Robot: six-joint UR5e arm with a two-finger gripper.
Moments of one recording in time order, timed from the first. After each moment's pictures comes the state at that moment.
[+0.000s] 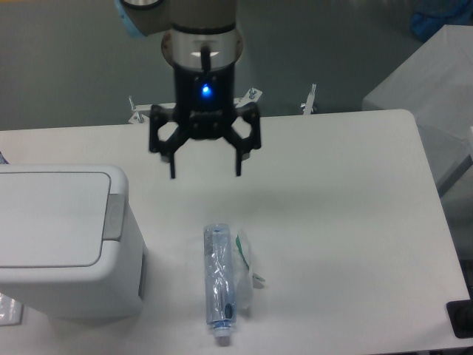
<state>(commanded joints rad) 2.28 -1.71 -1.45 -1.04 1.38 0.00</state>
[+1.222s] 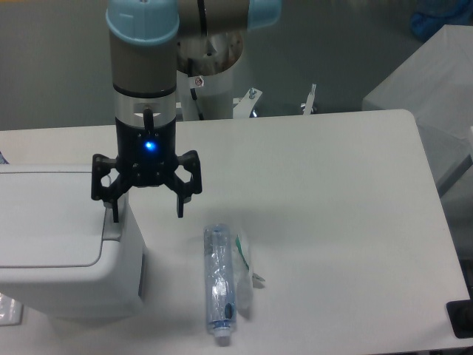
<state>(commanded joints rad) 2.20 -1.77 -1.46 -1.04 1.39 -0.03</state>
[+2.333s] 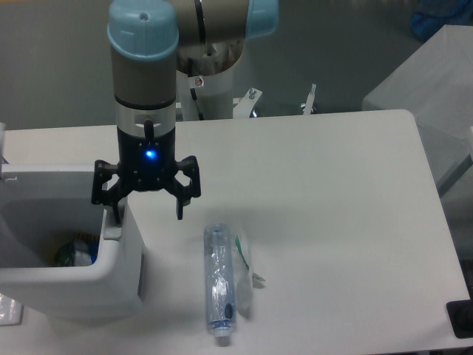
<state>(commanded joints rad) 2.20 -1.77 -1.47 -1.04 1.39 -0.03</state>
